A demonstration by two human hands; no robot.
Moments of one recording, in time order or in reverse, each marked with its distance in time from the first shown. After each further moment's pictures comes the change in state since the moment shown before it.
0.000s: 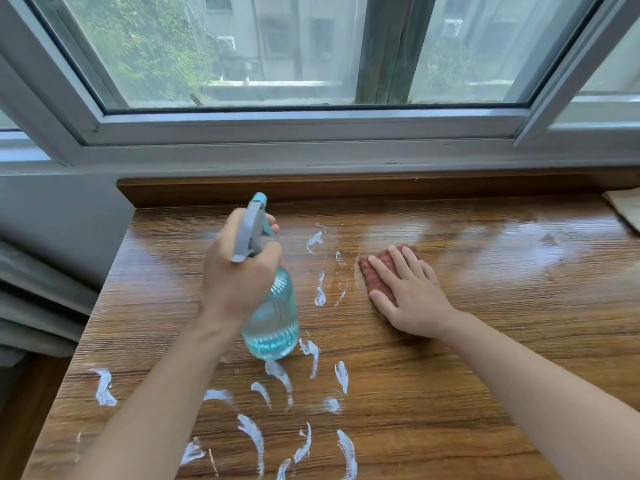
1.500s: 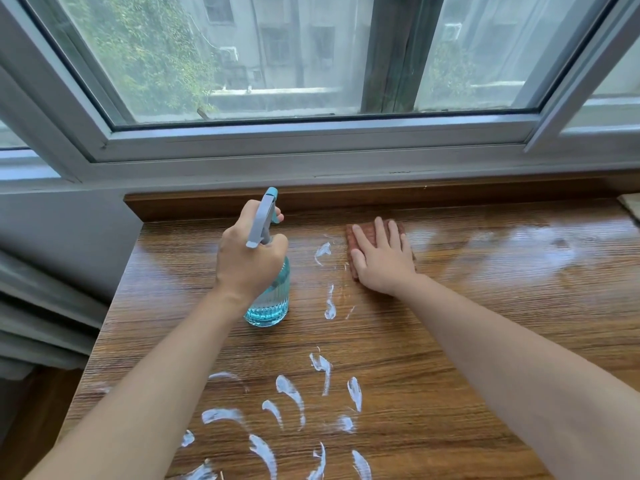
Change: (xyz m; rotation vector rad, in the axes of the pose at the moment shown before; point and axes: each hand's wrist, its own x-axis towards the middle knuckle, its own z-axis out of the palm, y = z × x) left_hand 0.062 -0.040 0.013 0.327 0.024 0.260; right_hand 0.100 -0.043 -0.022 0.081 -0.050 0.168
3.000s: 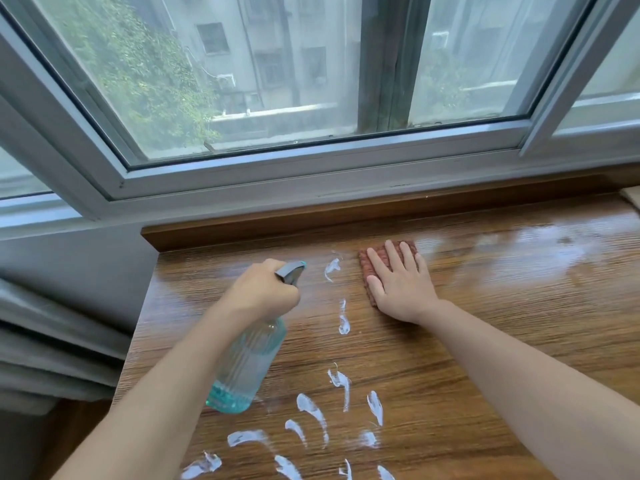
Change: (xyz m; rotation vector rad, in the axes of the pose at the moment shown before) left_hand 0.005 0.025 -0.030 0.332 -0.650 -0.355; right_hand -0.029 0.009 0.012 -0.018 0.071 -0.014
